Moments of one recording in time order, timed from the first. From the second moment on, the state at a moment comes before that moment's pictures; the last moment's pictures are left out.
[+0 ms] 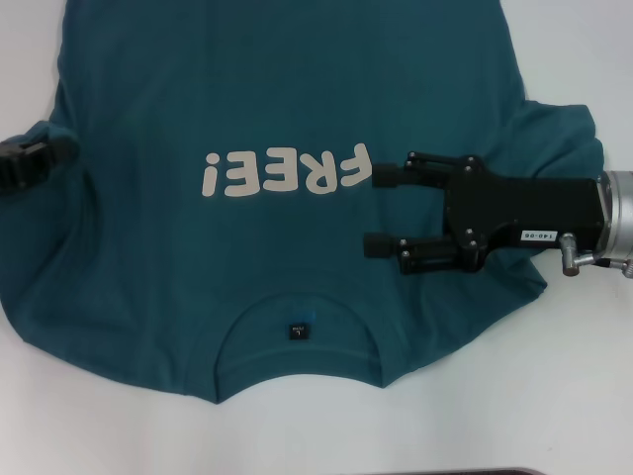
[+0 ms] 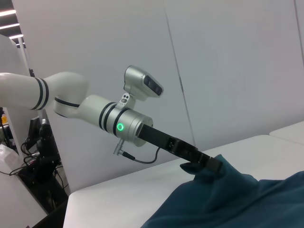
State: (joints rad) left arm -0.40 -2.08 -2.68 -0.86 -0.99 1.48 -1.83; right arm 0.49 2.09 2.30 0.52 -1.83 1.70 -1.97
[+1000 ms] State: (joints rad) left arm -0.45 -2.10 -2.63 -0.80 -0.98 1.42 -1.86; right arm 0.49 2.09 2.30 0.52 -1.83 1.70 -1.97
